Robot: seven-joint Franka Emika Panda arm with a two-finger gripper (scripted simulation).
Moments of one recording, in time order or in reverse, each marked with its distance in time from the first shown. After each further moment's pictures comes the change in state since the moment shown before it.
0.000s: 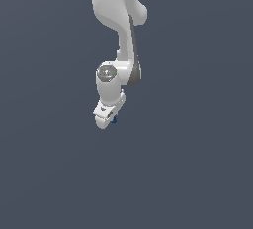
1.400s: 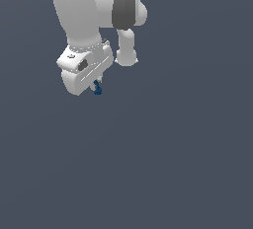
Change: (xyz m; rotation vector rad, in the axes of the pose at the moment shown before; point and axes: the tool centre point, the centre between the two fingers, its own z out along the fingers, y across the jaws) arm -0.033 0.028 -0.237 -0.001 0.003 -0.003
